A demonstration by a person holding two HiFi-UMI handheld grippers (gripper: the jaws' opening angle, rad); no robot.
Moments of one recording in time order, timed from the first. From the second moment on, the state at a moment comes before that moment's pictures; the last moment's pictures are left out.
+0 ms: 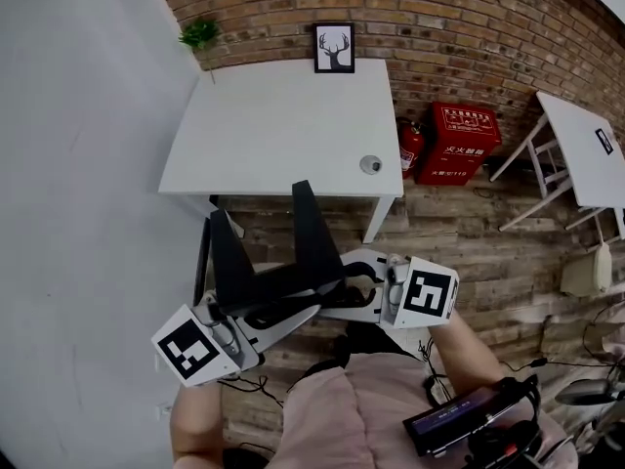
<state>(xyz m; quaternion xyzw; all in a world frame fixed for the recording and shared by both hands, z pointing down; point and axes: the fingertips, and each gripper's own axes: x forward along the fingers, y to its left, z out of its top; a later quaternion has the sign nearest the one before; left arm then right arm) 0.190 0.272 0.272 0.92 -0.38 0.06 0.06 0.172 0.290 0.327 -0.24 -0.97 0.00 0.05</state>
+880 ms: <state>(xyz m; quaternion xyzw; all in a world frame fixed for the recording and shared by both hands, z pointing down) 0.100 0.085 0.305 0.92 -0.37 0.08 0.08 0.084 0.111 0.361 -0.25 -0.96 0.04 0.08</state>
